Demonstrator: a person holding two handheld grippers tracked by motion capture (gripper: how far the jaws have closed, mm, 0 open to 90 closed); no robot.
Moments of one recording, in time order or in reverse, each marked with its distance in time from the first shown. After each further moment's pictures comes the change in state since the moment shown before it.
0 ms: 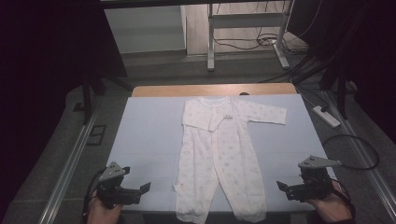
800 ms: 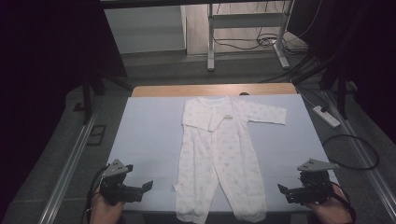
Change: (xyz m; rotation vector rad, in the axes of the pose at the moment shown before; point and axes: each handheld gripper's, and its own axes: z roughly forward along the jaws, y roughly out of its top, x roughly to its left) left arm 0.002 0.004 0.005 0.005 -0.022 0.012; right arm 0.004 -0.008 0.000 0.035 -0.046 -0.011
